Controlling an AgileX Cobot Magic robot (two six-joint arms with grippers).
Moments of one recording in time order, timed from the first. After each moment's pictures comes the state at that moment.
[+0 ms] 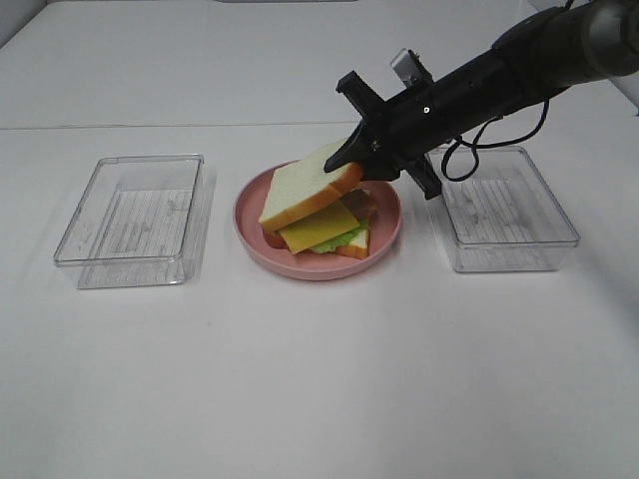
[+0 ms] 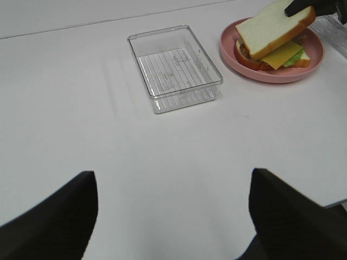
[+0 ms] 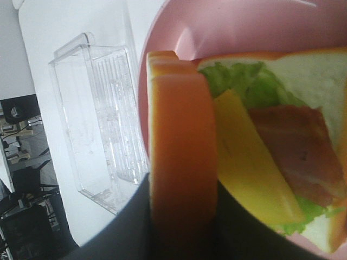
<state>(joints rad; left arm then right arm) -0.30 0.00 -0.50 0.03 1.06 -0.05 0.25 2.22 -1.53 1.09 0.79 -0.24</state>
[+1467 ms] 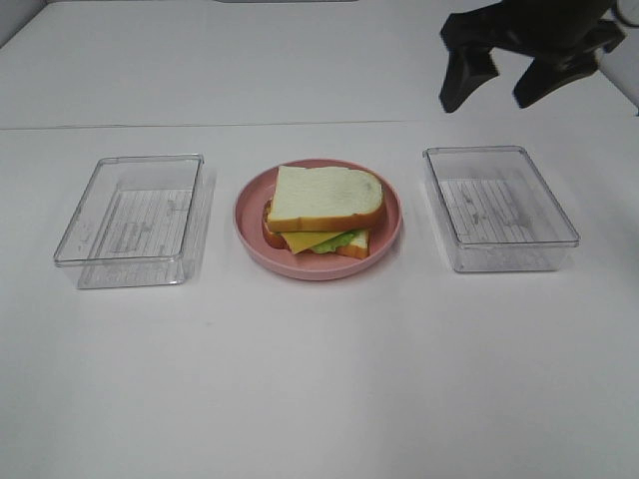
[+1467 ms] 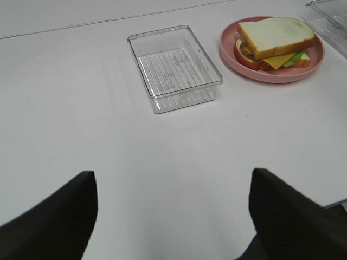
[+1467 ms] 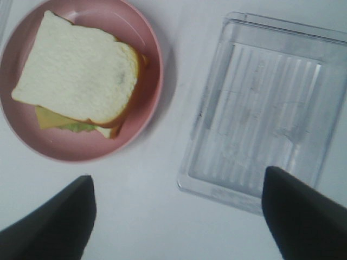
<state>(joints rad) -0.30 0.00 -0.50 0.03 1.06 -0.05 0.25 1.77 -1.53 0.19 0.98 -0.10</state>
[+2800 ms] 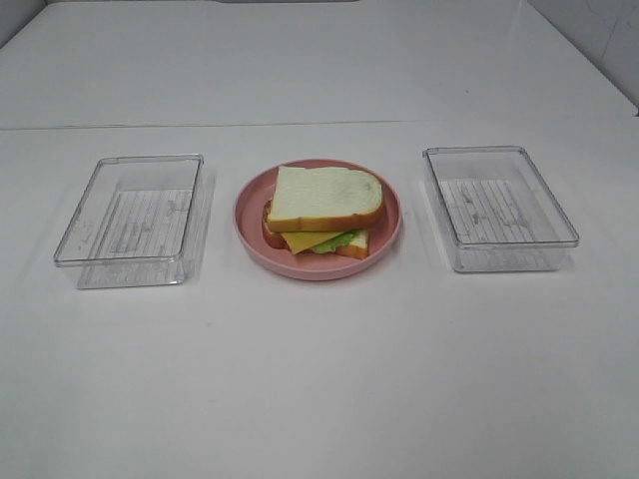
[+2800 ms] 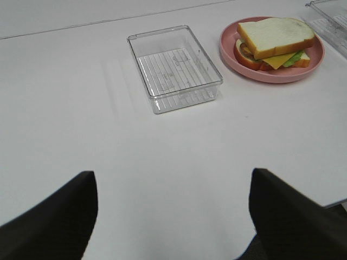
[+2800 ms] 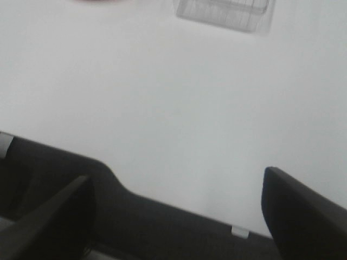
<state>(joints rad) -0.30 0.00 -0.50 0.03 1.06 -0.05 0.25 0.33 -0.55 0.10 1.12 -0.10</state>
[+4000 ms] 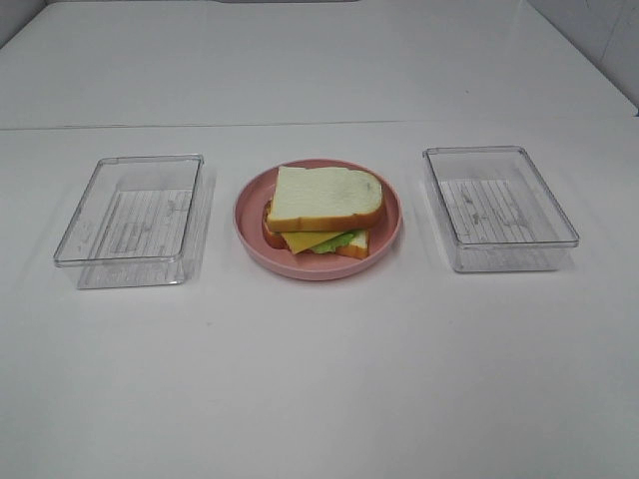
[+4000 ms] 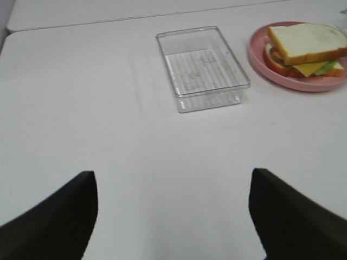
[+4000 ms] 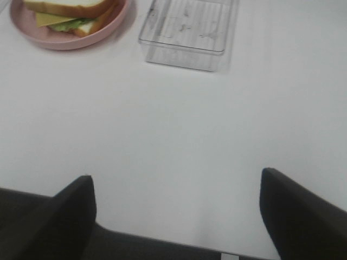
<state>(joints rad) -0.15 0.00 -0.50 0.03 1.06 -0.05 0.09 0.16 -0.51 0.10 1.07 -0.13</state>
